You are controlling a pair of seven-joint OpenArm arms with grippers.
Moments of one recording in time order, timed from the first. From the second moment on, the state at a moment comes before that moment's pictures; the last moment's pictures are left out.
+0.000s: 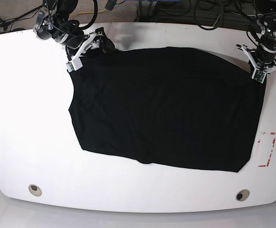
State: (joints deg) left arm 26.5 -17.3 -29.9 107.6 3.4 -35.2 29.9; right arm -21.7 -3.4 28.1 102.0 42.5 41.2 -73.9
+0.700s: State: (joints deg) left arm 25.2 -17.1 -30.0 107.7 3.4 -35.3 30.0; right arm -26.0 -3.3 27.7 106.3 40.5 40.9 -76.9
